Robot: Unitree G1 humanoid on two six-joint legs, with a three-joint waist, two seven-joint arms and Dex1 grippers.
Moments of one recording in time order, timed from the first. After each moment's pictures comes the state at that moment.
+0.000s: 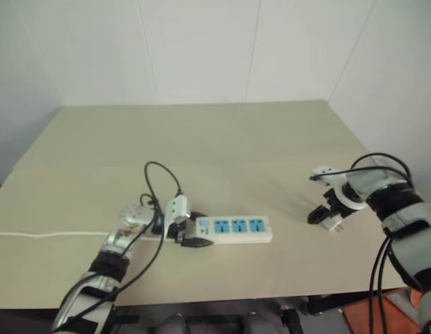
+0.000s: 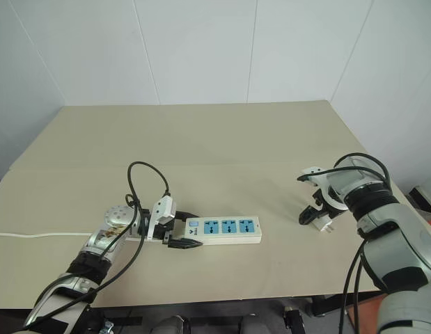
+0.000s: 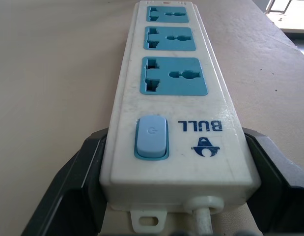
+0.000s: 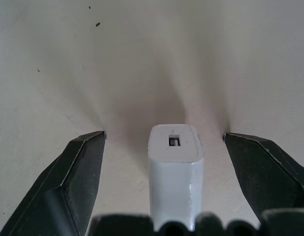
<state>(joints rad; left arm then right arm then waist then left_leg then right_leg) -0.53 0.43 -0.20 0.47 -0.16 -0.04 -1.37 -1.08 -0.83 0.68 0.66 0.01 1.18 1.18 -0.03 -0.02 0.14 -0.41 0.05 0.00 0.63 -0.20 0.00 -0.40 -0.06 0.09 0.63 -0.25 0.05</state>
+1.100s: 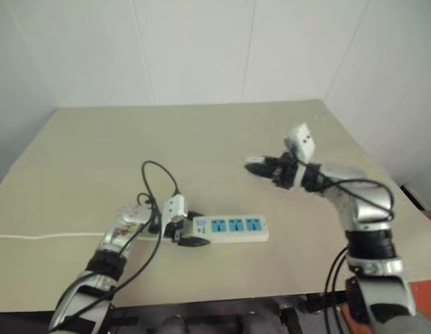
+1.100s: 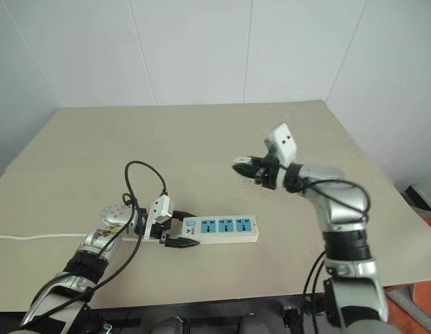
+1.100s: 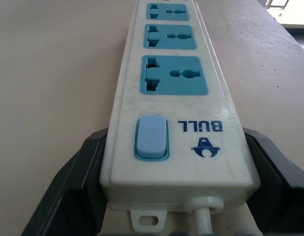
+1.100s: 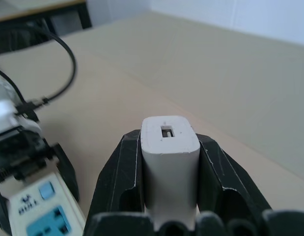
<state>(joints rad) -0.54 0.46 -0.20 0.49 -0.16 -0.04 -1.37 -0.65 -0.39 -0.05 -0.08 0.34 0.66 0.88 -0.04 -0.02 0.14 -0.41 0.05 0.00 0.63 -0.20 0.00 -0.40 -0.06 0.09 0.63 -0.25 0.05</state>
